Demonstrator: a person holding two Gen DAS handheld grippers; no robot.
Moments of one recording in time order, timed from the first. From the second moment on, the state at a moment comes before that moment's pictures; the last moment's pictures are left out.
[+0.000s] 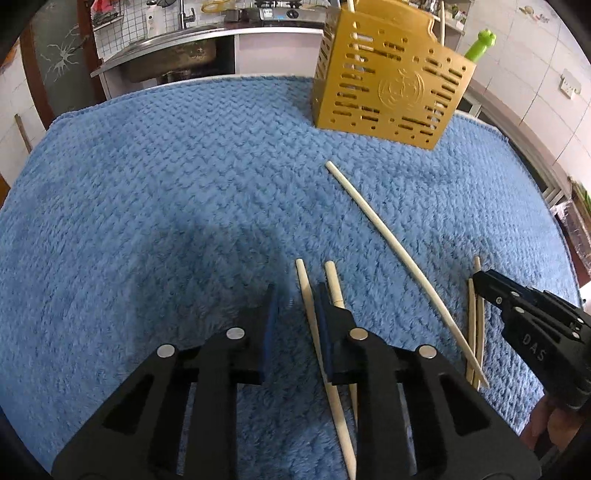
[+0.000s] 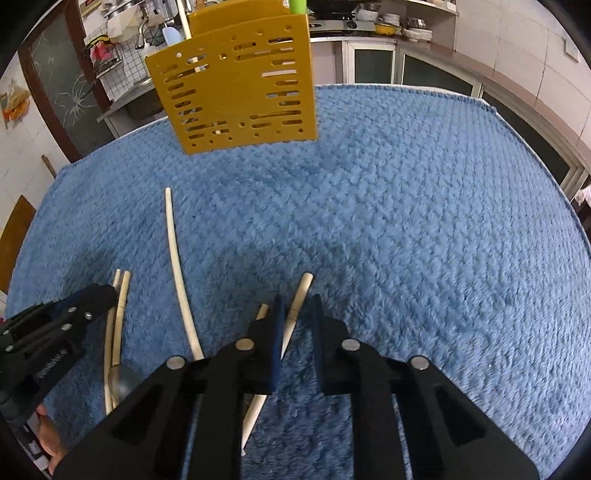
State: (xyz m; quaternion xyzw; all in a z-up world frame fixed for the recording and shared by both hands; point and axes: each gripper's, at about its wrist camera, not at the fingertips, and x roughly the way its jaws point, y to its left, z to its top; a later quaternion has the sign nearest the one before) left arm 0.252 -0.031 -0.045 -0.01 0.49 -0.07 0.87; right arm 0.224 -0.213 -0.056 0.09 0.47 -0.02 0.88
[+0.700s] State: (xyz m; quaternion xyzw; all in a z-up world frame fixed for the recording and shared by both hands) left arm 0.256 -0.039 -0.049 0.03 0.48 -0.06 0.88; right arm 0.237 -0.217 -0.055 0.11 0.49 -0.02 0.86
